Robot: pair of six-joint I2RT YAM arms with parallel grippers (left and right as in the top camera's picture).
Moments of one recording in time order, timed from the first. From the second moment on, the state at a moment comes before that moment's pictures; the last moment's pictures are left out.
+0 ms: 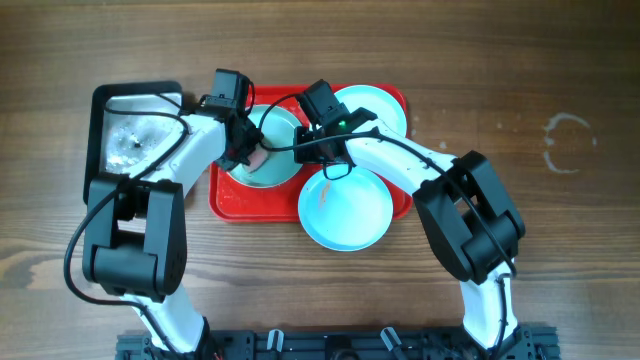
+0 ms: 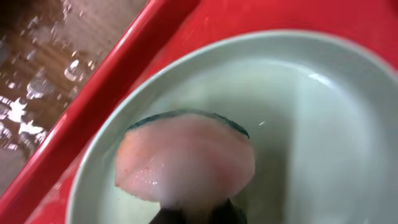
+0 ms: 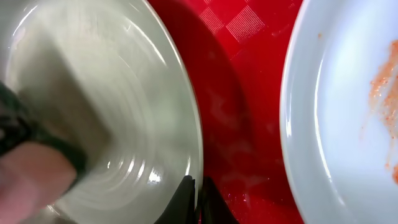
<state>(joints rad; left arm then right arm) -0.20 1.91 1.21 -0.60 -0.06 -0.90 0.63 2.13 1.46 -0.46 -0.15 0.61</state>
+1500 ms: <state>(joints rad) -0.07 1.92 1.28 -0.95 0.29 -0.65 0.63 2.13 1.46 -0.47 -0.18 0.60</state>
